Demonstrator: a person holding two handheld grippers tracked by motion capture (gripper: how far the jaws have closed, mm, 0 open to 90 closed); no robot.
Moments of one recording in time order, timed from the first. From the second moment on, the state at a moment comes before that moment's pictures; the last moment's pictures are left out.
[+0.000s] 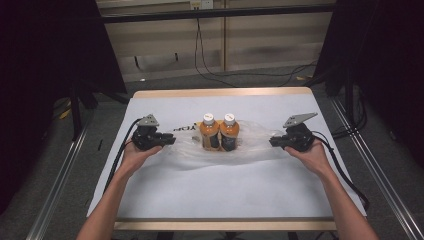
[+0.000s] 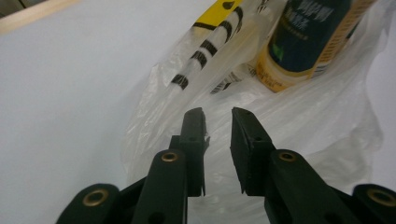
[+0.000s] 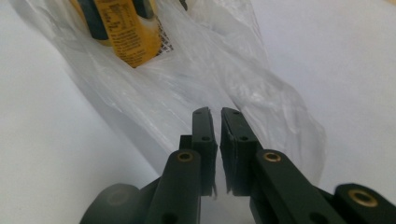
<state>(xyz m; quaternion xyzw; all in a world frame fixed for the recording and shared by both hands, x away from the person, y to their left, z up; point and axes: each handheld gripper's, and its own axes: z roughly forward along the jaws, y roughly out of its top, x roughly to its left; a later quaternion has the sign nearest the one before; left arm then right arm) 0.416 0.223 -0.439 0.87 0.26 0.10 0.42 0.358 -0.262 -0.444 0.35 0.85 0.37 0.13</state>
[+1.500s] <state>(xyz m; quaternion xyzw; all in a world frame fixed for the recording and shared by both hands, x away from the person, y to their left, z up) 0.374 0.071 -0.471 0.91 0.15 0.07 0.37 0.433 -0.161 -0.466 0.32 0.88 0.34 0.08</state>
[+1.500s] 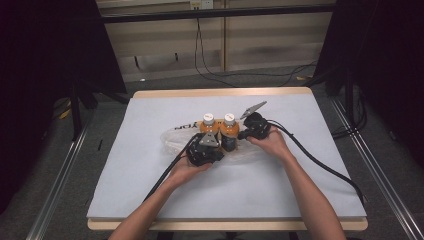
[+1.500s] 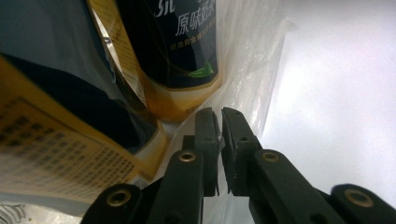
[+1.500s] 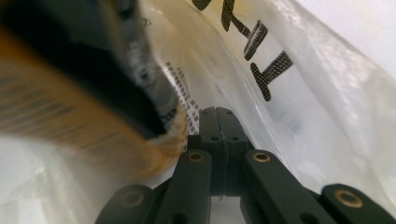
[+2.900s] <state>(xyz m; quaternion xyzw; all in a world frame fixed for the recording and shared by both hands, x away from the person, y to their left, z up) 0.365 0.062 -0.477 0.92 0.14 0.08 0.35 0.473 -0.151 -0.479 0.37 0.86 0.34 0.05</state>
